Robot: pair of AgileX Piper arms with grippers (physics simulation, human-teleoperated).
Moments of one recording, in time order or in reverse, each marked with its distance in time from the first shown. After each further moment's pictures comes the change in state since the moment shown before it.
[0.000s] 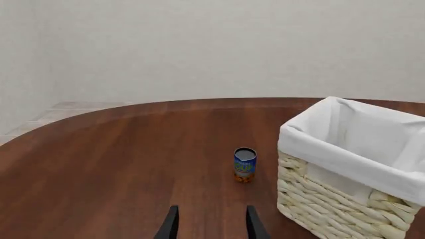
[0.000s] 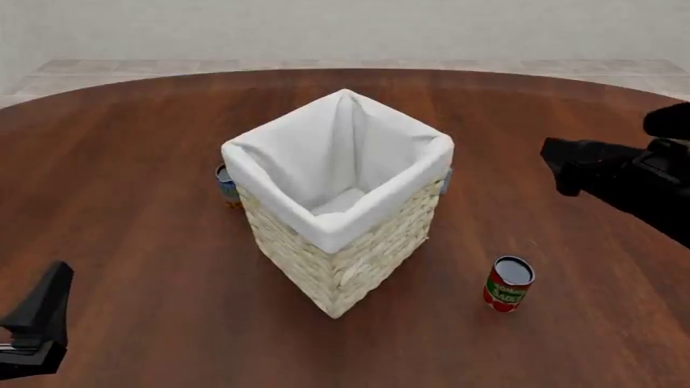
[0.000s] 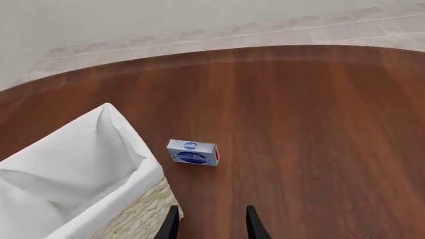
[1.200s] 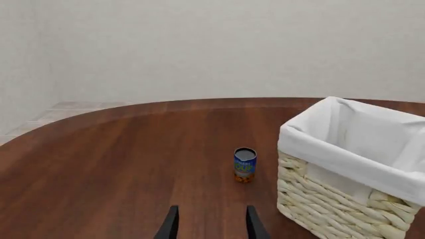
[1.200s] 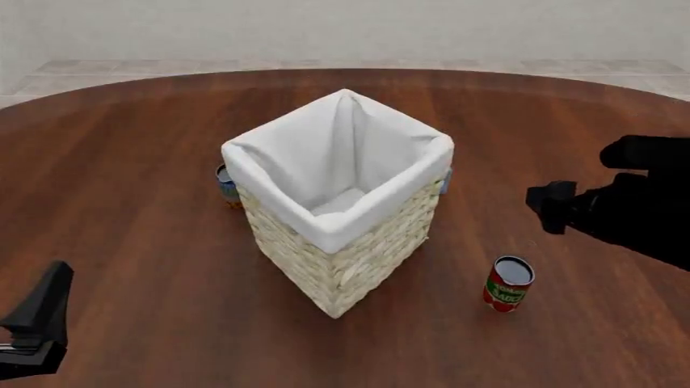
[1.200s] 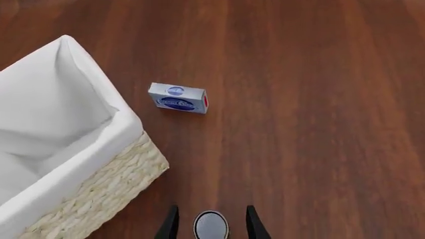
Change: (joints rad) left arm 0.000 0.000 0.000 0.000 0.000; right arm 0.000 0.076 -0.009 0.210 -0.046
